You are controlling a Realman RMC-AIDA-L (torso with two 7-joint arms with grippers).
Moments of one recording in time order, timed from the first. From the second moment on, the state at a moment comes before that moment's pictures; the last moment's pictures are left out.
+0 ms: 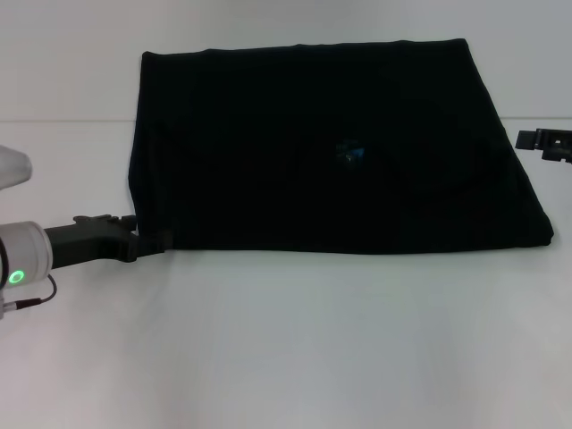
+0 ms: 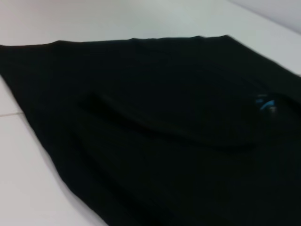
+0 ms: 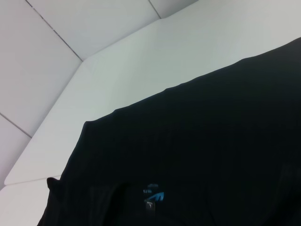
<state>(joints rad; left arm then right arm) -0.57 -2.07 0.67 0.58 2.12 1.00 -1.62 0.68 1.89 -0.46 -0.61 -2.23 -1.27 2.16</state>
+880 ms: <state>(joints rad) -0.59 -2.06 0.75 0.55 2.14 0.94 -1.67 0.69 1.89 -0.46 -0.62 -2.23 -1.26 2.19</state>
